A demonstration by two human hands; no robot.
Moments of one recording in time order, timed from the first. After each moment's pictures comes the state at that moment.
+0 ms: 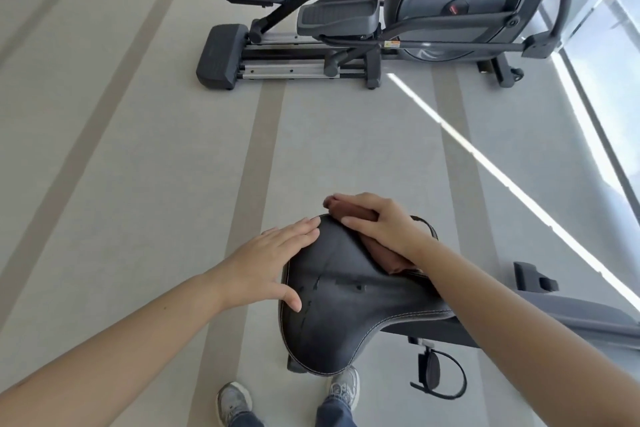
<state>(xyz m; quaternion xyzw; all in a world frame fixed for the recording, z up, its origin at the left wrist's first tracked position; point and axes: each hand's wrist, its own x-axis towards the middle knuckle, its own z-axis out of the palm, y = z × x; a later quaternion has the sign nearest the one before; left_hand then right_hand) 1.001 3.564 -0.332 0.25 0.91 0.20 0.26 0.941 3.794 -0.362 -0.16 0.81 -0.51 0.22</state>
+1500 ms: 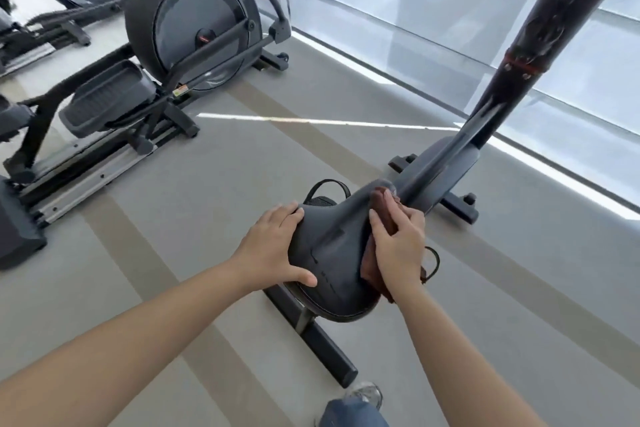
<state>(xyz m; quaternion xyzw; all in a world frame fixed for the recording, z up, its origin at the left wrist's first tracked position) 0.944 3.586 -0.332 0.52 0.82 0.08 0.22 1.093 3.714 -0.365 0.49 0.67 -0.48 -0.29</state>
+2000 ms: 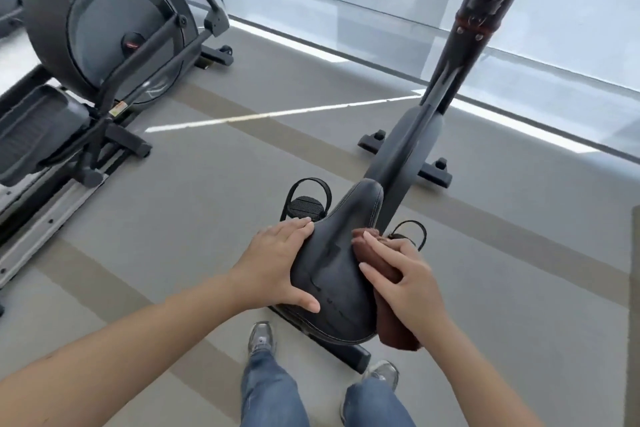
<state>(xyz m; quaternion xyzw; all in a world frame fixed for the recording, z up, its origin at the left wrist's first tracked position) 0.914 3.617 -0.337 0.66 0.70 0.02 0.25 1.123 3.685 -0.355 0.44 0.73 -0.48 -0.21</state>
